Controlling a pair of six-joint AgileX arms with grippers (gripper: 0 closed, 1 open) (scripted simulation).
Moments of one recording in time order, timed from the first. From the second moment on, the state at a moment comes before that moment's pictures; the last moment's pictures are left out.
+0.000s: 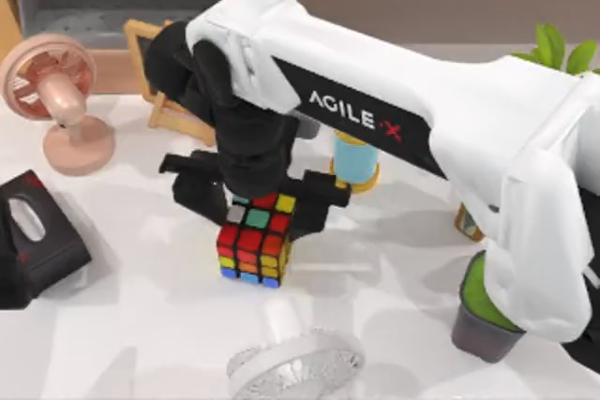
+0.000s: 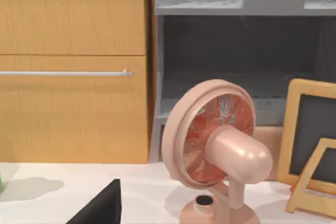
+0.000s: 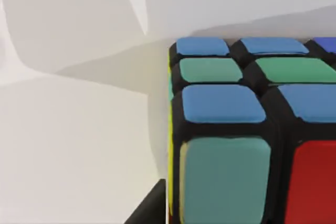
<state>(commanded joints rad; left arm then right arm) 0.00 0.00 0.00 0.00 0.00 0.00 0.84 2.57 2.36 -1.37 0.01 1.11</state>
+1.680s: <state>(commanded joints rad) 0.00 0.00 0.00 0.00 0.00 0.00 0.84 2.59 2.53 -1.51 0.01 1.11</state>
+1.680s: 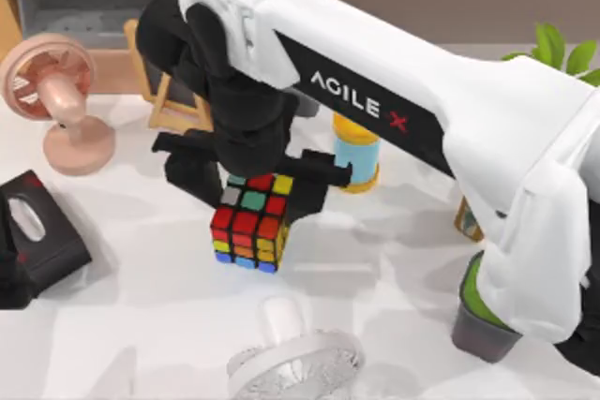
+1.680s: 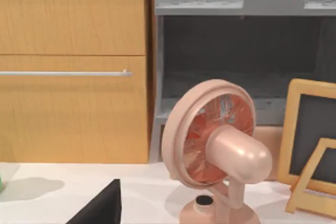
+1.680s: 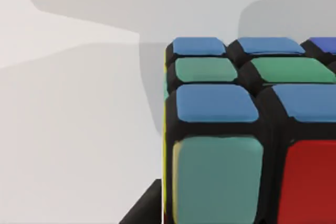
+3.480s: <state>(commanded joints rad) 0.00 0.00 0.00 0.00 0.00 0.00 -0.29 1.52 1.42 0.10 -0.26 0.01</state>
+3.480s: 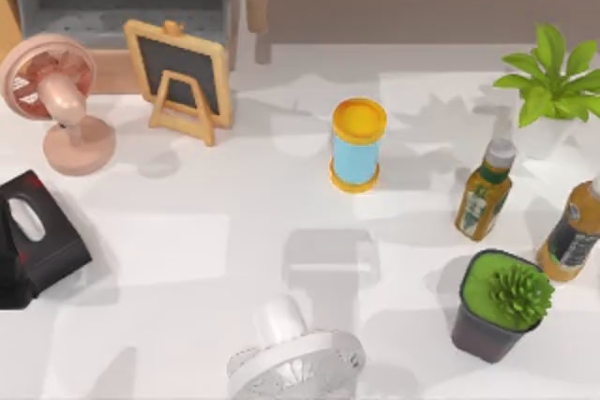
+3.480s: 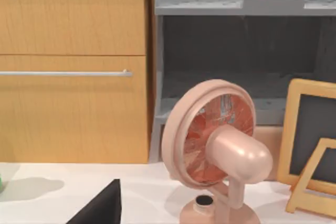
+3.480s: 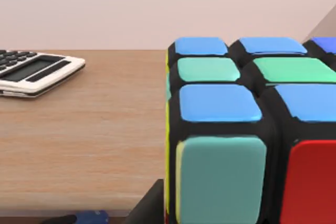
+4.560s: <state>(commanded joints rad) 0.00 0.00 0.00 0.00 0.00 0.00 -0.23 1.90 1.86 0.05 -0.19 0.01</state>
